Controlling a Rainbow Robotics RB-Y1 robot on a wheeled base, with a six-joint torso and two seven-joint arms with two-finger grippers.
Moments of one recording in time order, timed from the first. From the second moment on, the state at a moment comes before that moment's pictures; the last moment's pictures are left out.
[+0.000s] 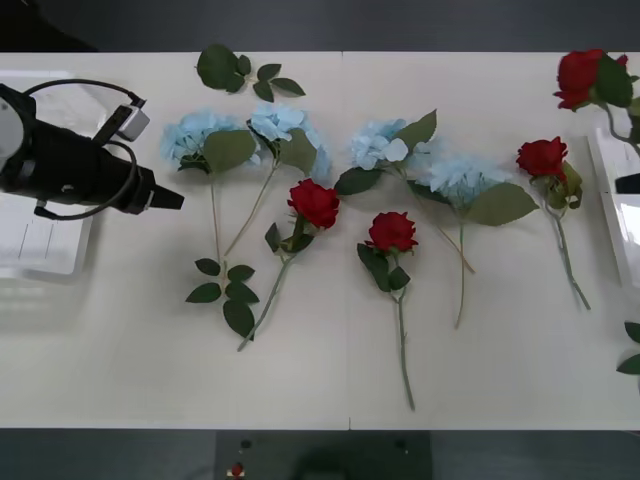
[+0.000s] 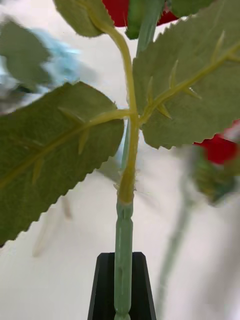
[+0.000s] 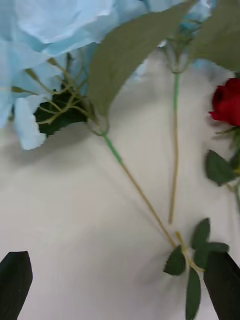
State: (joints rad) right arm -0.44 -1.36 0.41 -1.29 -2.02 0.95 2.21; left arm -0.55 0.66 -0.03 -1.39 1.07 1.32 -1.94
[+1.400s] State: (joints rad) right arm -0.49 -1.13 0.31 -0.78 -1.40 0.60 2.21; left arm -0.64 0.37 -0.25 -1.18 0.38 0.86 -1.37
